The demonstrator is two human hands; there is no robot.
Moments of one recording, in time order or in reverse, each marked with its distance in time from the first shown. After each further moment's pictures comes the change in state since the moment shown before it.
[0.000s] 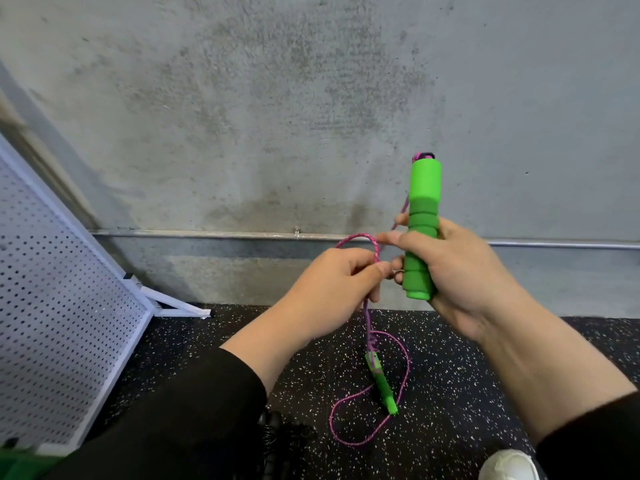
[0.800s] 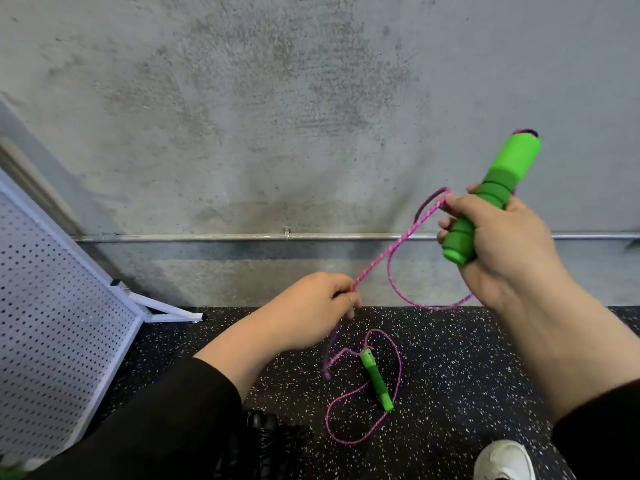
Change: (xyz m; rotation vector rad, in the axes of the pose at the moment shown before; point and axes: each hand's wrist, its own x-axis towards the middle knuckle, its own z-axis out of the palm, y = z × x) left_hand -0.003 -0.014 -0.006 0.292 -0.217 -0.130; right_hand 0.016 -0.022 -0.034 0.243 0.301 -0.157
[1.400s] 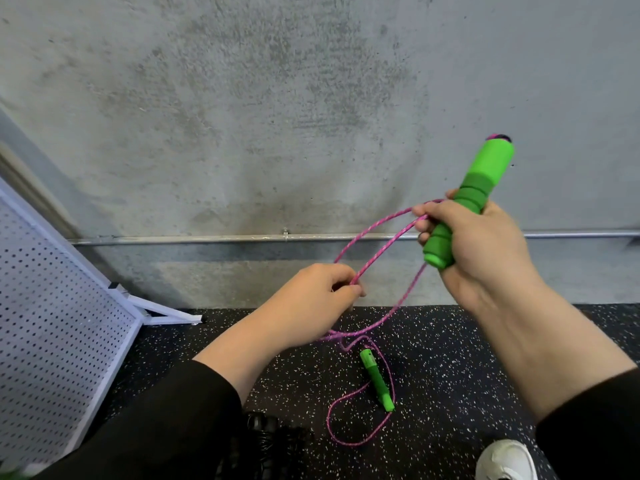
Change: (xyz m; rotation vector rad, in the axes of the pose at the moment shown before) left_hand 0.004 0.003 -0.004 -0.038 0.085 0.027; right_hand -0.003 0.013 0.014 0.003 -0.019 -0.003
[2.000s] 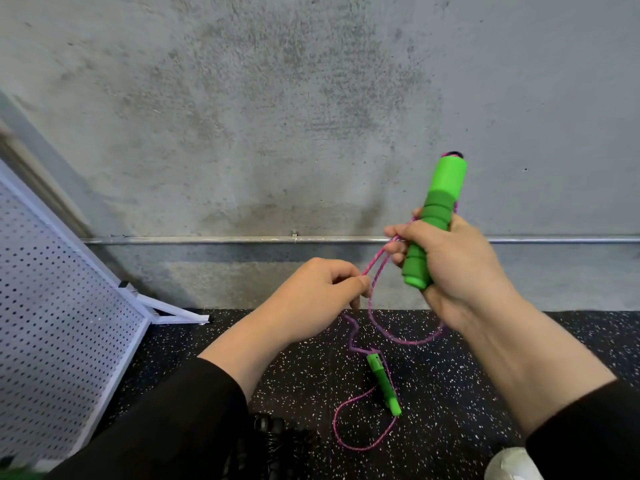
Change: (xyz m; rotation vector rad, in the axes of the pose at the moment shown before) left_hand -0.003 -0.003 -0.010 -0.193 0.060 0.008; right_hand -0.016 0.019 0.023 -0.036 -0.123 0.120
